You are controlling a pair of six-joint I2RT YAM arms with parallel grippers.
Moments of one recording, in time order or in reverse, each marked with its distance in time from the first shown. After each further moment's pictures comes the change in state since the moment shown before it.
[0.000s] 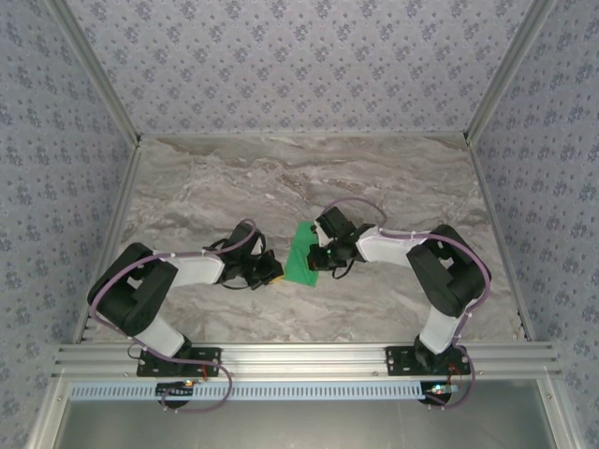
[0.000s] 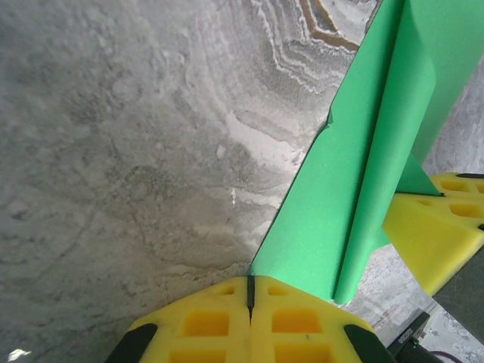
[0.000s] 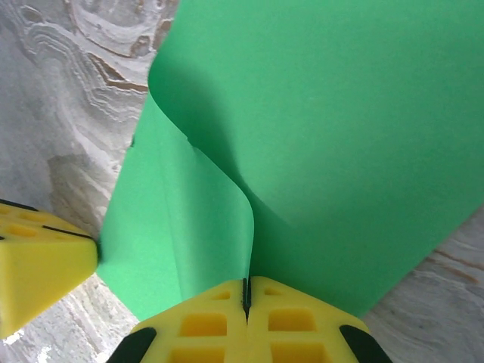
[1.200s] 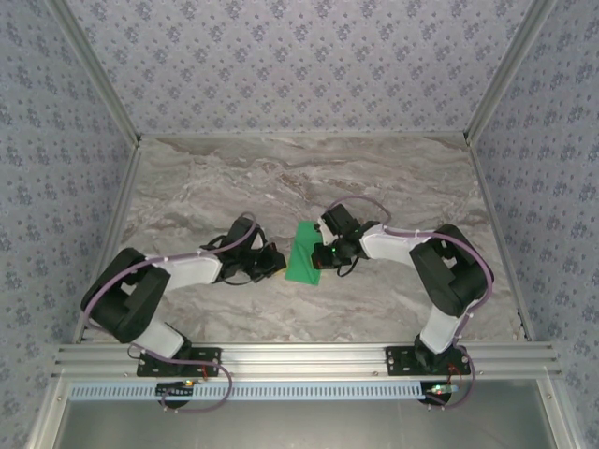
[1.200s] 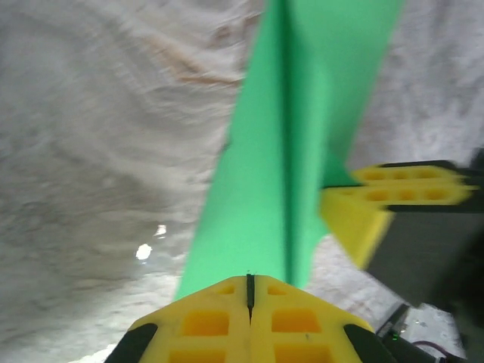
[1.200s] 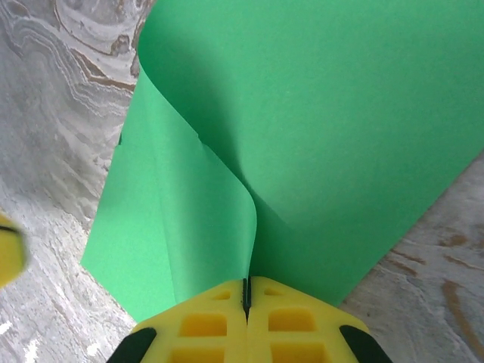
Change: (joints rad) left arm 0.000 -0.067 0.021 0.046 0.003 0.038; right arm -0.038 -0.003 0.000 -0.030 -0.029 -0.080
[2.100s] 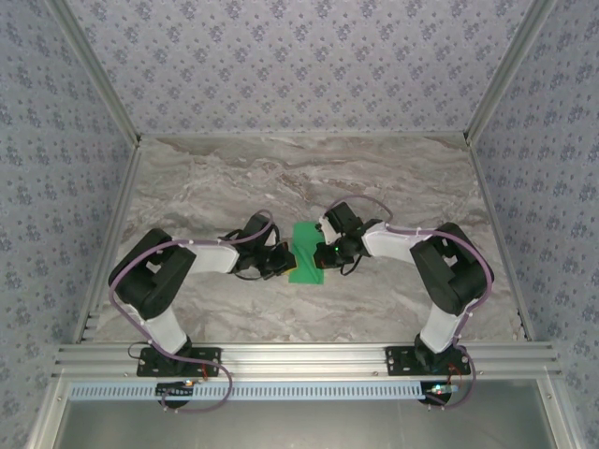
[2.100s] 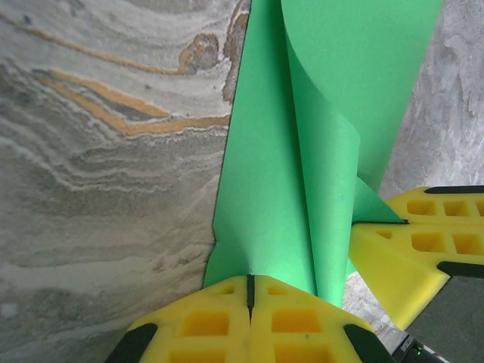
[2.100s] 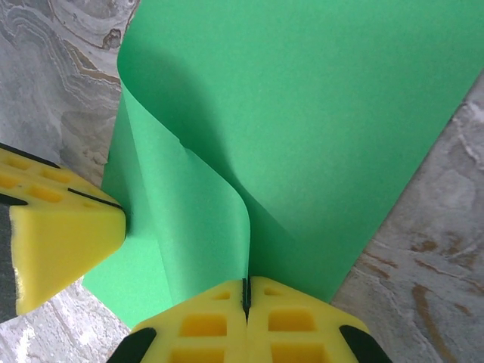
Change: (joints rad) left arm -0.037 0.209 0.123 -0.014 0.005 0.025; right arm -0.033 0.003 0.004 -0.020 -0.022 -0.066
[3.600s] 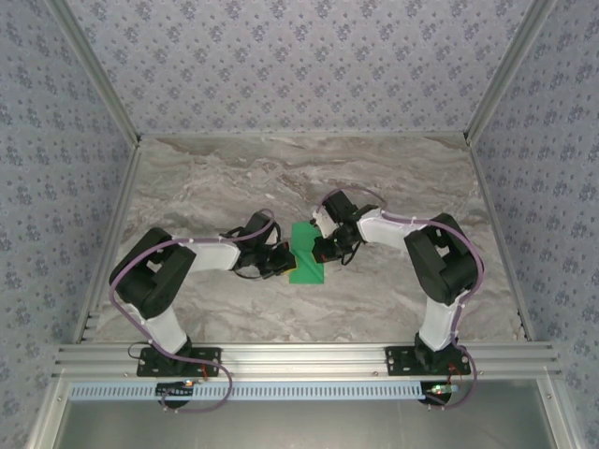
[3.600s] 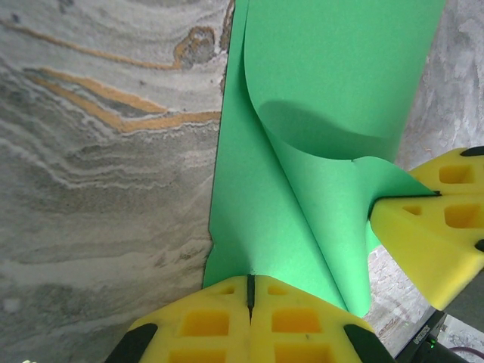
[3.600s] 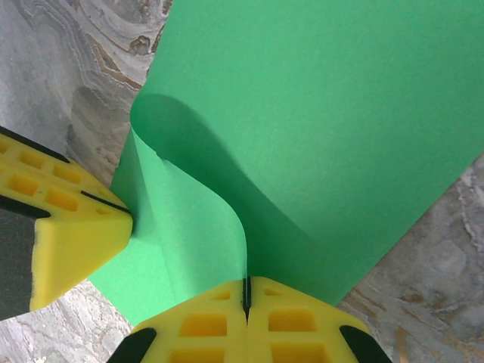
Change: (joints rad) left arm 0.000 0.007 0.036 -0.077 0.003 0.049; right arm -0.033 0.089 0.163 -0.178 -0.050 -0.201
